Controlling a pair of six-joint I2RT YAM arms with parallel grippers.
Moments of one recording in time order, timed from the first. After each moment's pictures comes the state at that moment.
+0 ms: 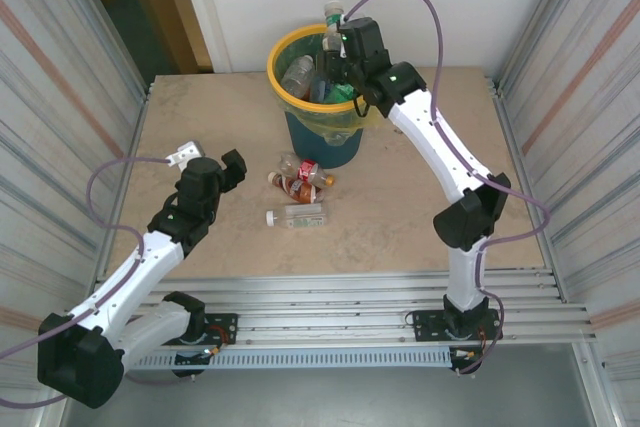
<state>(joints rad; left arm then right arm) -0.39 0.96 0.67 -0.20 -0.44 -0.66 0.58 1.99 2.25 -0.74 0.23 0.30</state>
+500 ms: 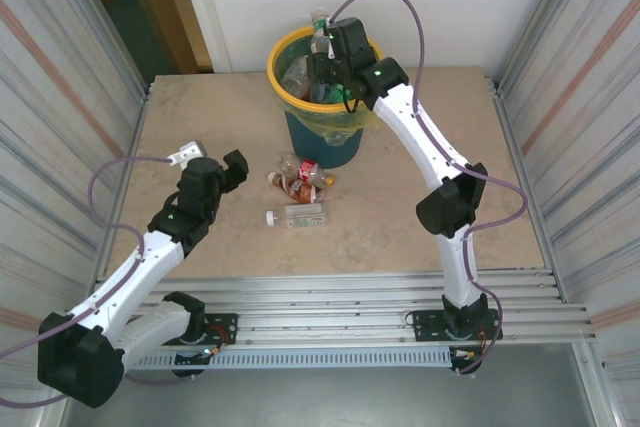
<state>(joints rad) -0.39 0.96 0.67 -0.20 -0.41 -0.66 0.57 2.14 2.41 -0.80 0.18 0.28</state>
